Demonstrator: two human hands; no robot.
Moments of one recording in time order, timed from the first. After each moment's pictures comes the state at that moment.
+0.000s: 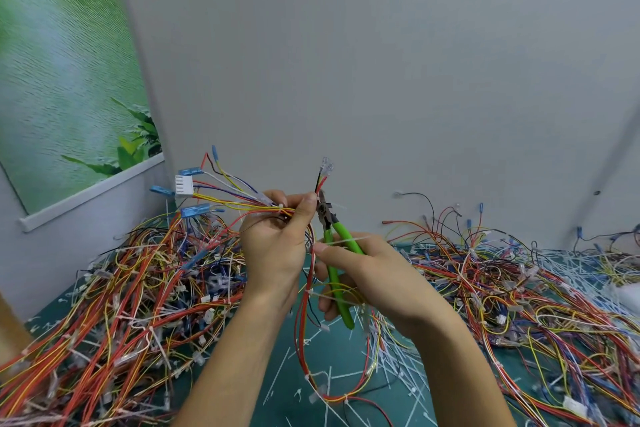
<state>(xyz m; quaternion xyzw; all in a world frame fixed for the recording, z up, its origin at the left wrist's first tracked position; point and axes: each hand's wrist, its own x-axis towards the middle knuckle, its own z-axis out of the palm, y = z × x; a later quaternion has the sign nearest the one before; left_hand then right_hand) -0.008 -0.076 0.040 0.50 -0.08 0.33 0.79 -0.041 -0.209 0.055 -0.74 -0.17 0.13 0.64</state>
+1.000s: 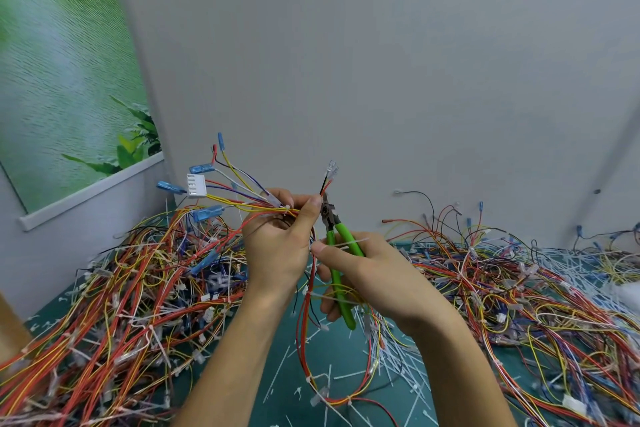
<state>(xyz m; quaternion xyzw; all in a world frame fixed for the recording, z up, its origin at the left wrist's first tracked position) -0.006 -0.072 0.033 0.57 -0.11 0.37 0.73 -0.036 -0.212 0.047 -0.75 -0.19 0.12 0.63</state>
